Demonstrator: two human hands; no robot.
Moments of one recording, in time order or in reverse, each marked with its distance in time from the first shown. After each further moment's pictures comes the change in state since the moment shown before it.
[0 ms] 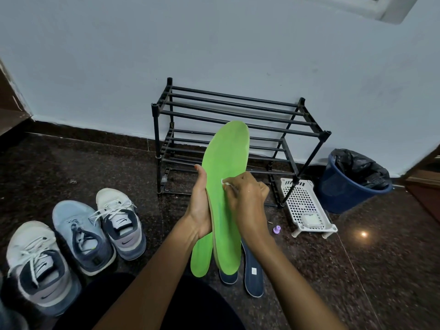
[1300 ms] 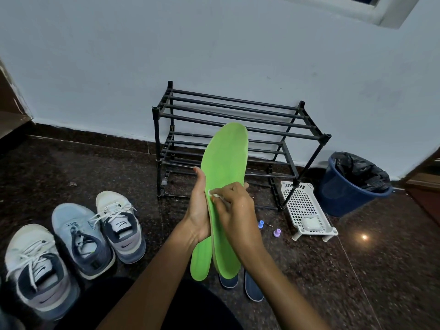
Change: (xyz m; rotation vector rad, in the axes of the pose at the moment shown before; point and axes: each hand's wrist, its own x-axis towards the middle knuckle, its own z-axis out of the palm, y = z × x) left_hand -0.005 0.003 0.003 -0.059 -0.012 -0.045; right_hand -0.016 -0.017 -0.003 0.211 -0.049 -0.134
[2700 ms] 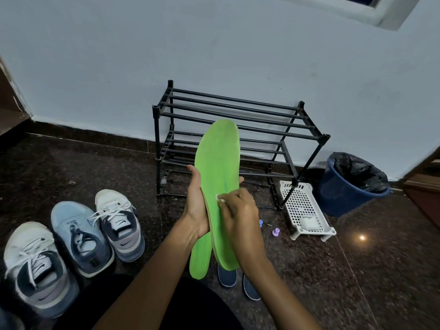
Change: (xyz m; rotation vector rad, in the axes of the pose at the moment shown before) left_hand 0.007 0.001 -0.006 0.046 0.029 0.081; right_hand -0.015 0.013 0.004 -0.072 0.062 0.066
